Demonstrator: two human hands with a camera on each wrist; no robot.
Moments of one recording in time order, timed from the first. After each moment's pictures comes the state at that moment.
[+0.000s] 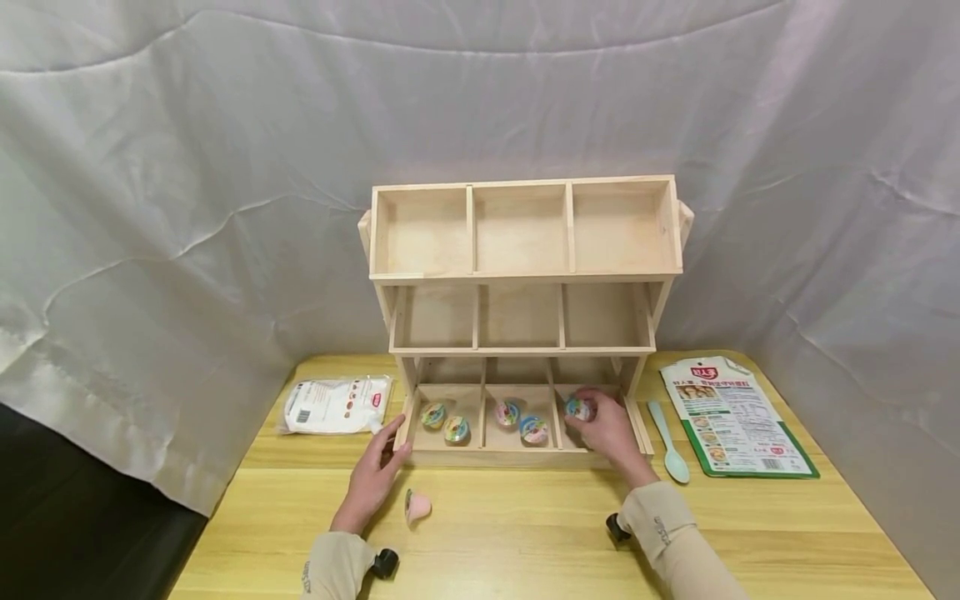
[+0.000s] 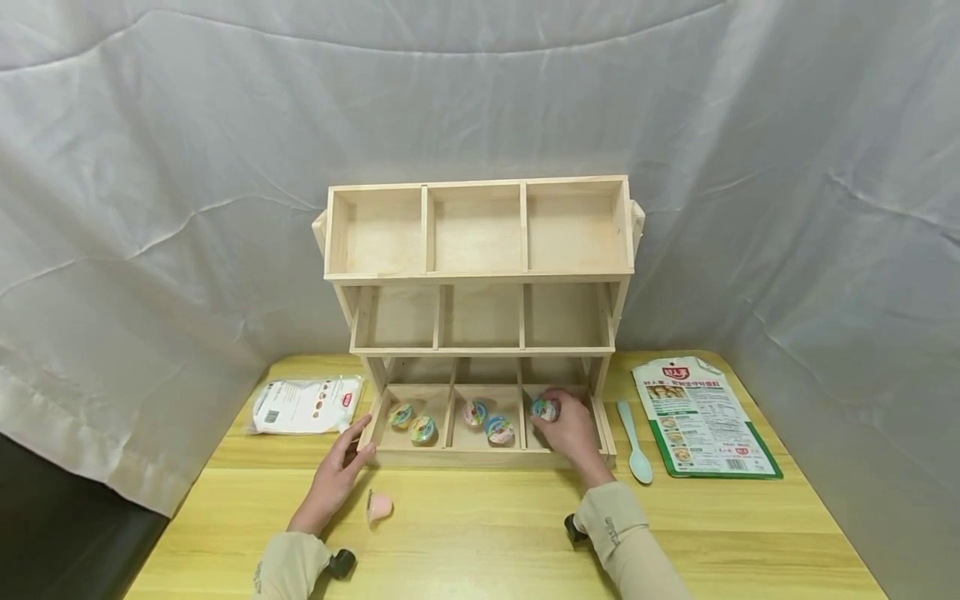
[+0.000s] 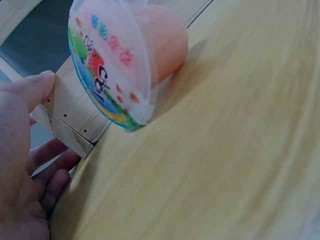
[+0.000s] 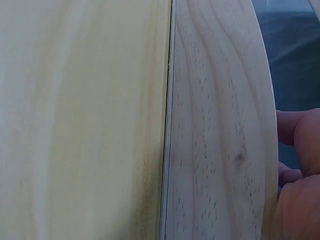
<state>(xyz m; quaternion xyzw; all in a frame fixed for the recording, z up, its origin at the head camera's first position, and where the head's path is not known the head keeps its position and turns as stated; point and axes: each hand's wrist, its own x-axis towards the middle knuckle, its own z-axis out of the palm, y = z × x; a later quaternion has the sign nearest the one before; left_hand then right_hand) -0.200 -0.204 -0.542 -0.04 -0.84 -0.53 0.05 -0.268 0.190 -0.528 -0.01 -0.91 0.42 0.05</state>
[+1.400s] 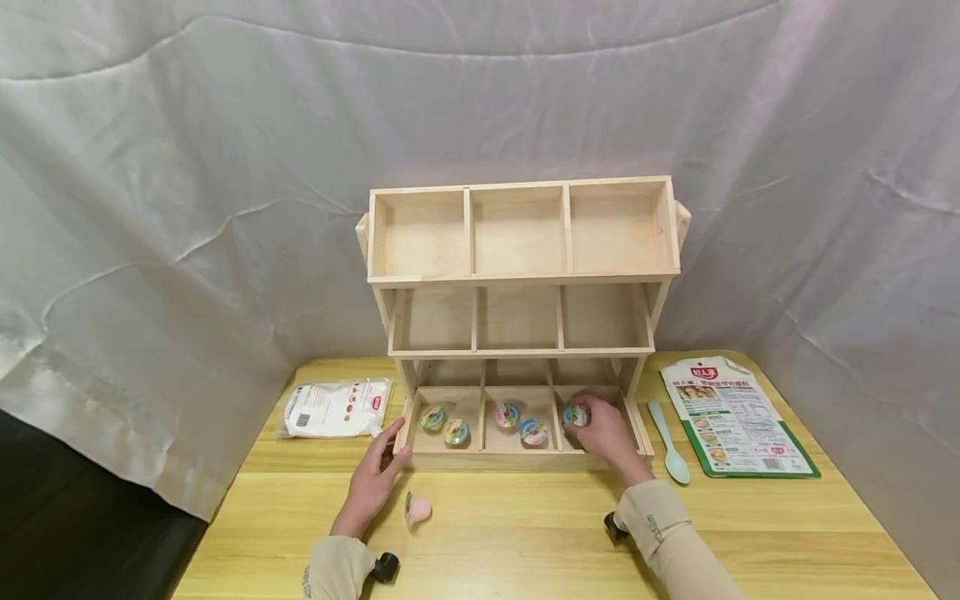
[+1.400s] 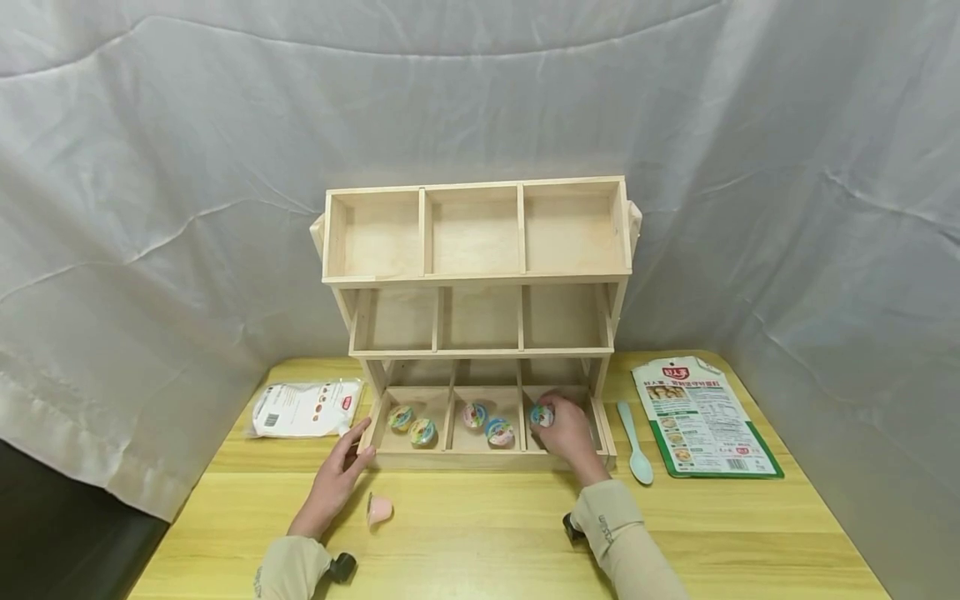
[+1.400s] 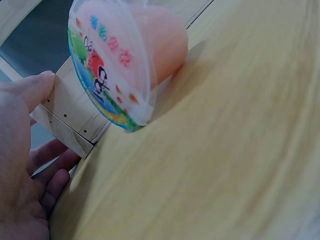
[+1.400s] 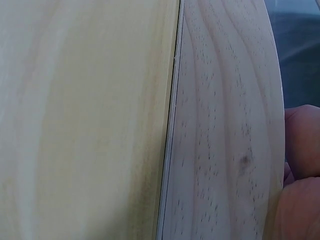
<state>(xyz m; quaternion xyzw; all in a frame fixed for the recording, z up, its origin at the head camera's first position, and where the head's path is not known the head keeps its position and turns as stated) -0.221 -0.215 -0.589 -0.04 -0.85 -0.52 0.08 -0.270 0.188 -0.532 0.03 -0.92 0.38 0.06</state>
